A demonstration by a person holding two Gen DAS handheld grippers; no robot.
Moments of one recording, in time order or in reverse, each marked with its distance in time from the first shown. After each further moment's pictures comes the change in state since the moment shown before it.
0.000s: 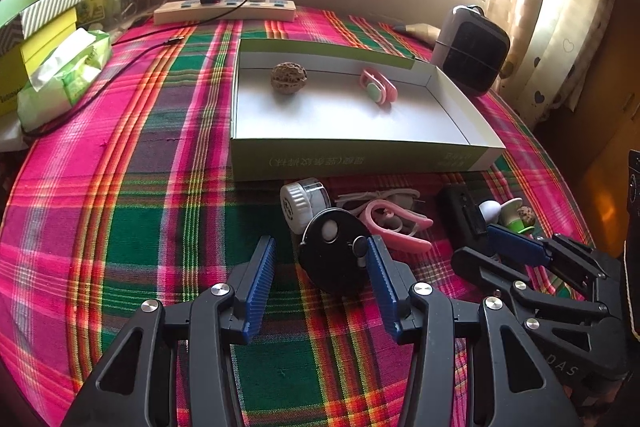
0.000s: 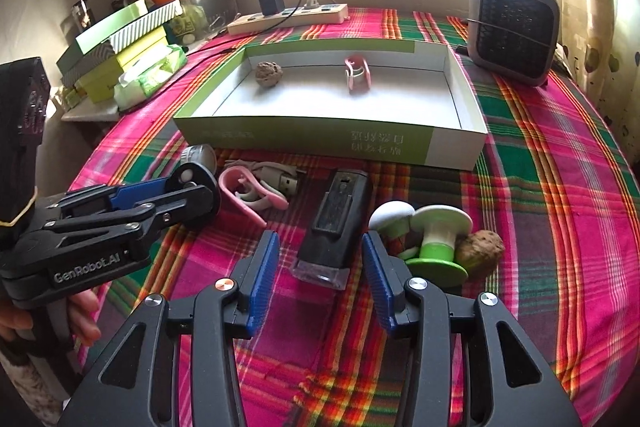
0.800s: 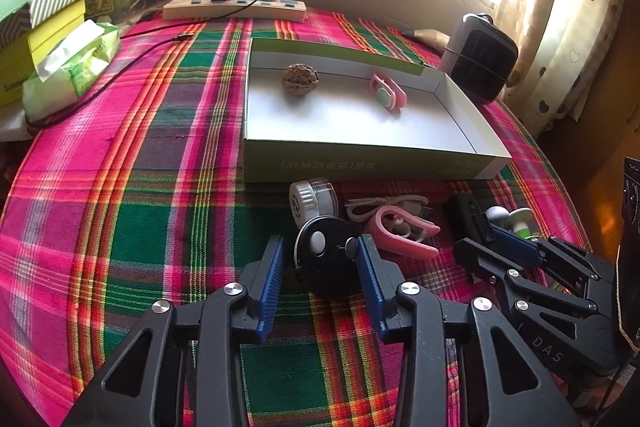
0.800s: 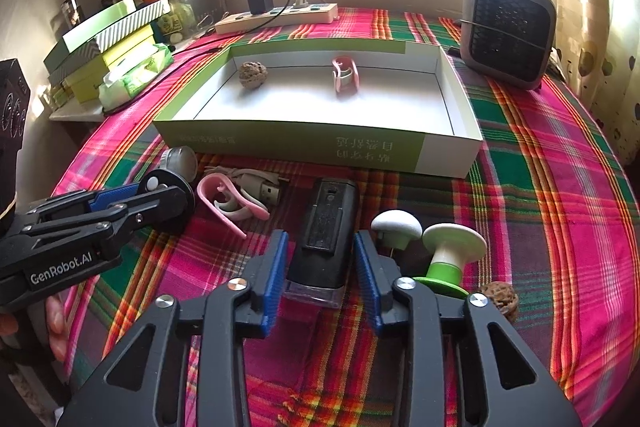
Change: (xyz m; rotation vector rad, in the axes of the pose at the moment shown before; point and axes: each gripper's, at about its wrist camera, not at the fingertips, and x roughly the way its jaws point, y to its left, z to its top) left arm 0.000 0.006 0.002 -0.038 -0.003 0.002; right arm 0.006 -0.003 0.004 -0.004 -0.004 -0.042
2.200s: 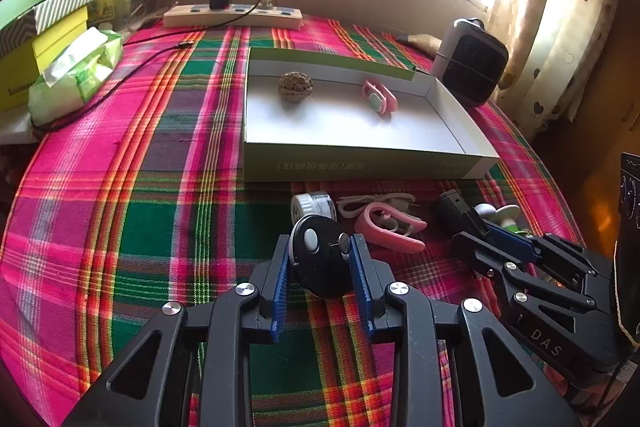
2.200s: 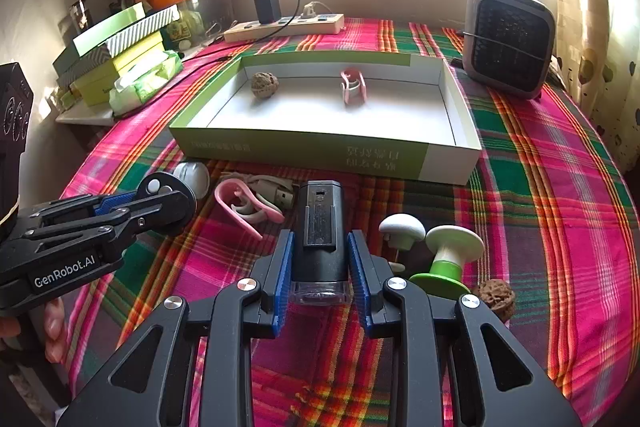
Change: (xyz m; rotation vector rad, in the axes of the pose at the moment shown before) left arm -0.013 -0.004 -0.004 0.011 -0.022 -0.006; right arm -0.011 0.003 0.001 -0.004 -0.033 0.016
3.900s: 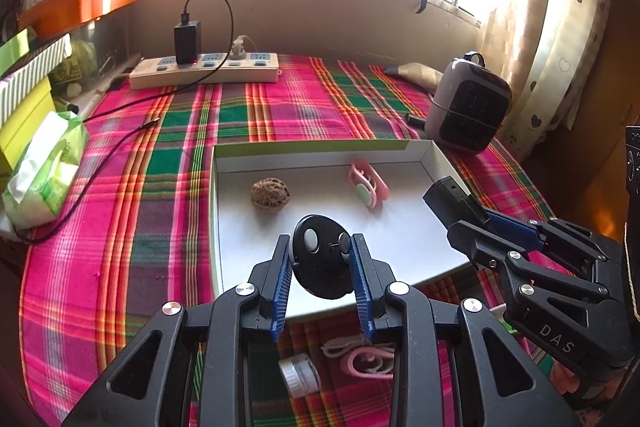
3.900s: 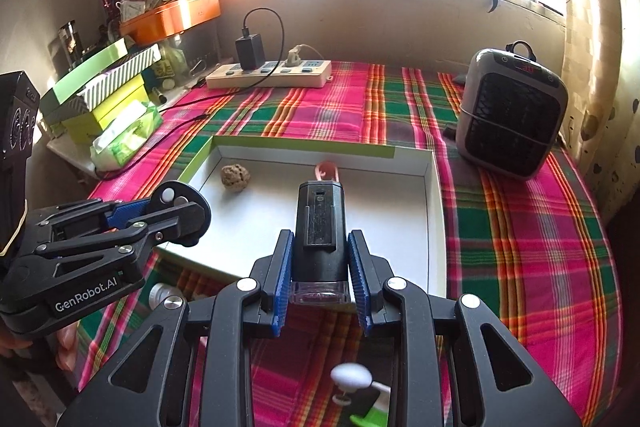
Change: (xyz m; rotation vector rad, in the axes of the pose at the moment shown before) left arm 0.022 -0.017 0.087 0.074 -0.049 -0.010; right arm 0.008 -0.022 0.084 -0.013 -0.055 -0.022
